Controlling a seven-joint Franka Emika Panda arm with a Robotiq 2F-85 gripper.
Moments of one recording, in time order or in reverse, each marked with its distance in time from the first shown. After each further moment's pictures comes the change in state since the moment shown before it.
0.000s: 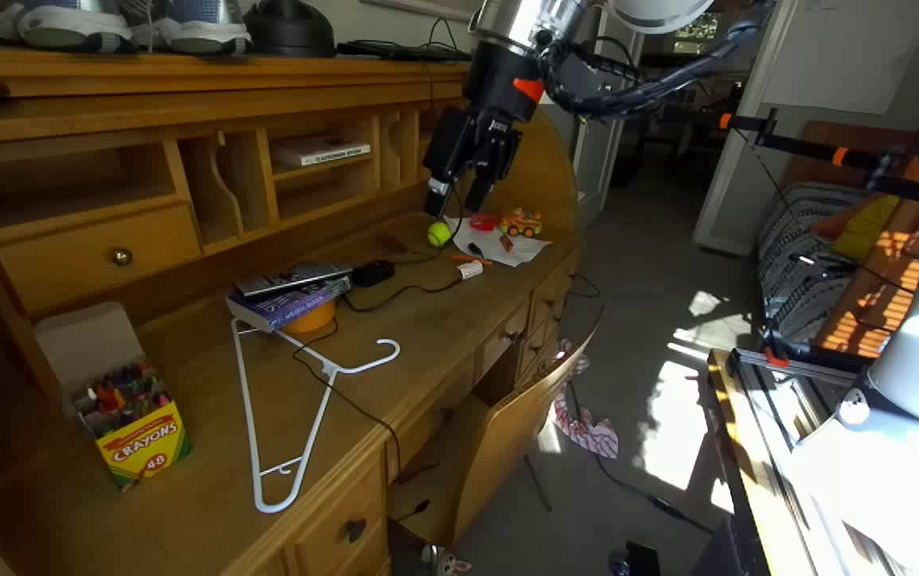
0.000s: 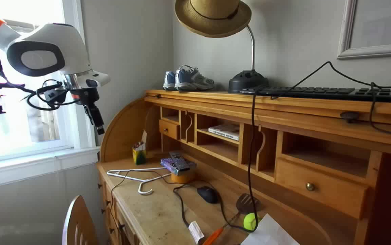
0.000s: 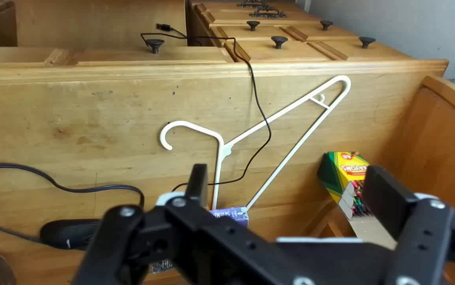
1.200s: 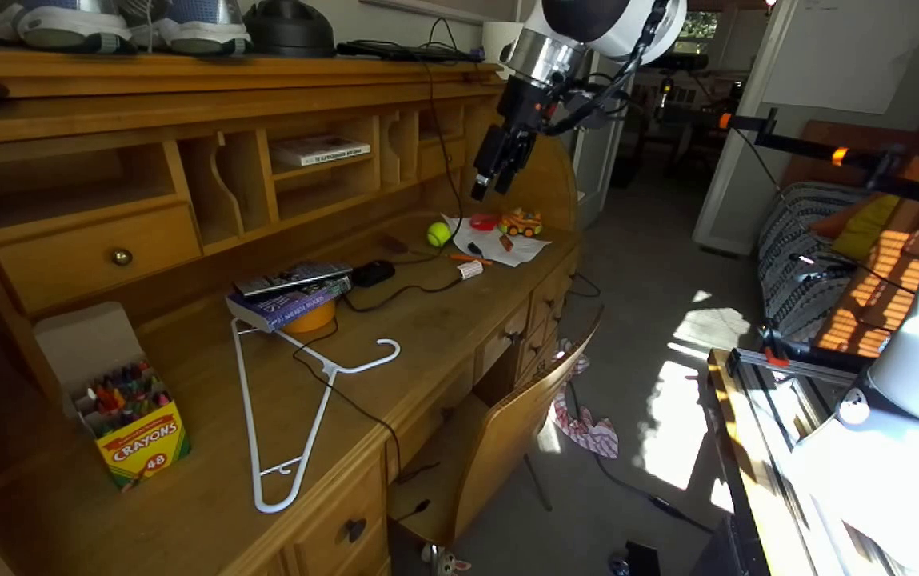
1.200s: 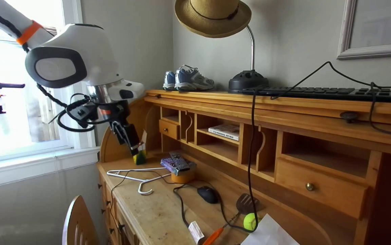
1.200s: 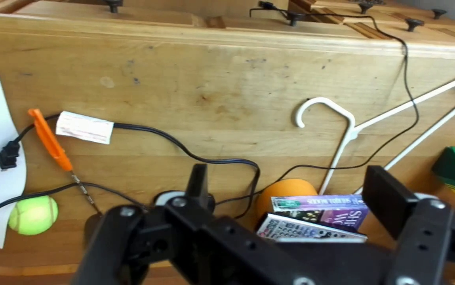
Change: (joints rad) arm -0.122 0.165 -0.241 0.099 0.014 0.023 -0.437
